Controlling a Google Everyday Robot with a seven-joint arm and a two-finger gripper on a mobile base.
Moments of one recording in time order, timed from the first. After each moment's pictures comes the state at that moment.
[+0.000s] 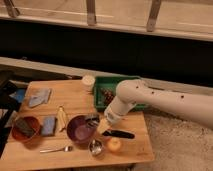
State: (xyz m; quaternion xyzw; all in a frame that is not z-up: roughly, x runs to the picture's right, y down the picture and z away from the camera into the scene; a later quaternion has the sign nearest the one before) arm 0.003 0.185 0.682 -0.45 -0.06 0.39 0.80
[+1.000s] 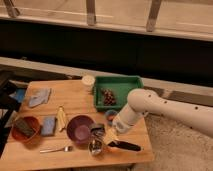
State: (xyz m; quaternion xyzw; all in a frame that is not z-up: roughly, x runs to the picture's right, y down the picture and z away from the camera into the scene) arm 0.028 0.225 0.665 -0.49 -0.07 0.40 0.77
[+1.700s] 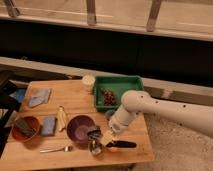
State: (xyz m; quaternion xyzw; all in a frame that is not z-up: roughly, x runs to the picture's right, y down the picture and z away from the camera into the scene) arm 0.011 0.237 0.689 -0.50 -0.10 0.33 0.79
